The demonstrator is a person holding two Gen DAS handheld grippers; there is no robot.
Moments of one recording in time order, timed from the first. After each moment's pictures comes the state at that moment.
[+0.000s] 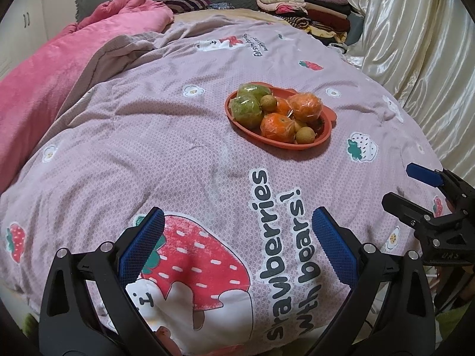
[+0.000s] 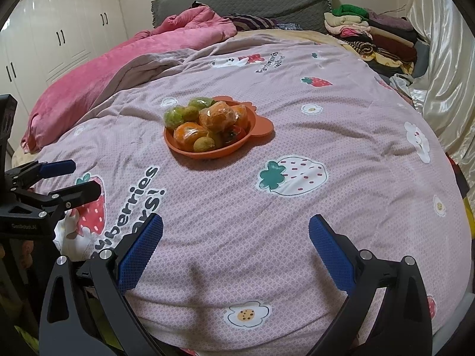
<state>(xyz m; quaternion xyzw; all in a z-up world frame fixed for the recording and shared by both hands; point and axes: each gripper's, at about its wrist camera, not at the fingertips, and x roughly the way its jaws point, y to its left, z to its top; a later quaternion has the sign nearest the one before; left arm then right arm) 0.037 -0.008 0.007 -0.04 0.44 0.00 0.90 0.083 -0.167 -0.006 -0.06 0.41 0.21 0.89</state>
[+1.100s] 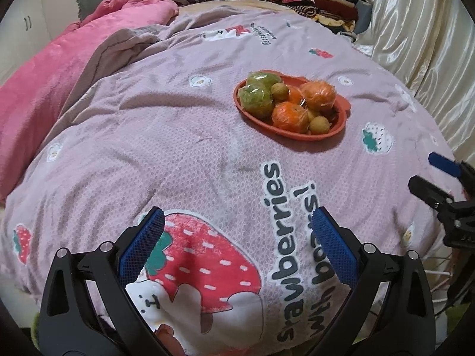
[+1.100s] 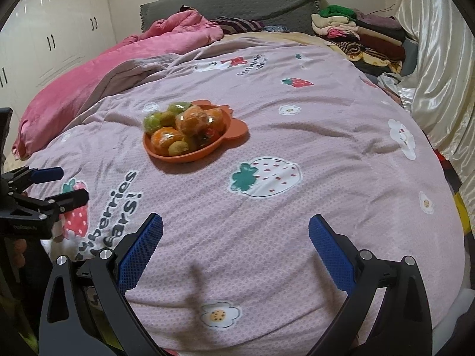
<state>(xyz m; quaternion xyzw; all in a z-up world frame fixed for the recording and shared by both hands) 0.046 -0.007 0.000 -0.03 0.46 0.02 0.89 0.091 -0.188 -0.007 -0.06 0.40 0.18 0.90</state>
